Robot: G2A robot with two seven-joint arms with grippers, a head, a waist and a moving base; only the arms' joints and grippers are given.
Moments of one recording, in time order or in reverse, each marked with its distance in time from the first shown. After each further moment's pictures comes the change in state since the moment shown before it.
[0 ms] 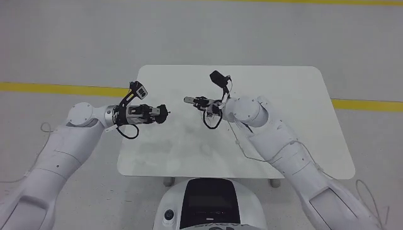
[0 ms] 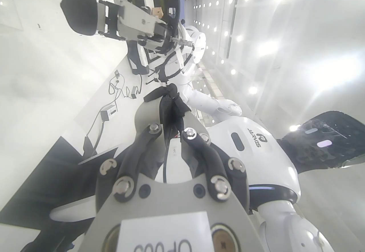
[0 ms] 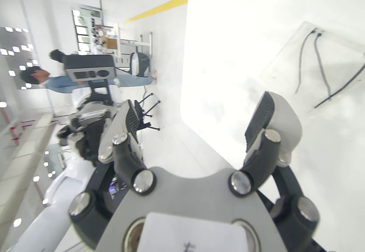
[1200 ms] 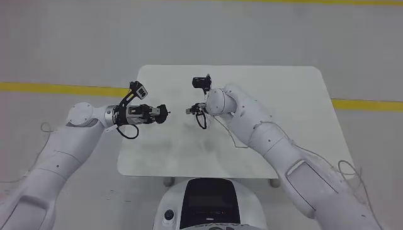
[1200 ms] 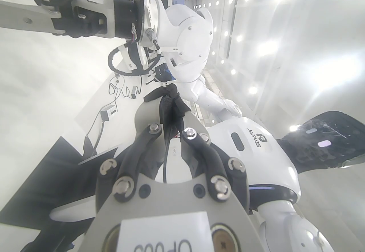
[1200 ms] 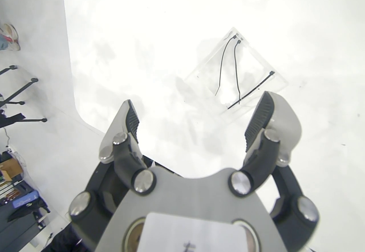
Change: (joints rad) left arm 0.000 0.000 0.000 0.000 0.000 0.000 0.000; right arm 0.229 -0.186 -0.157 0.385 -0.440 0.000 0.248
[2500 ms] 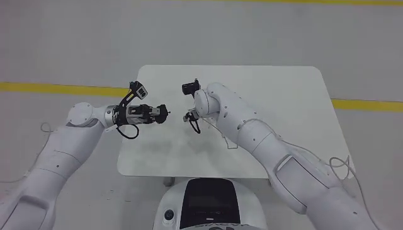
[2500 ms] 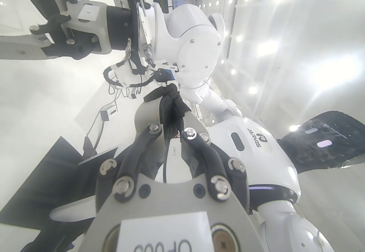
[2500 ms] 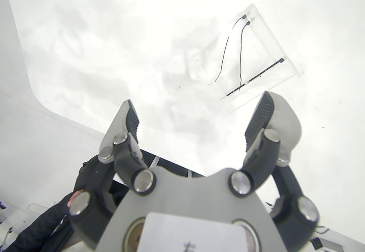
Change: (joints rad) left arm 0.000 0.000 0.000 0.000 0.000 0.000 0.000; right arm 0.065 -0.103 -0.076 0.101 -0.148 0.000 0.163
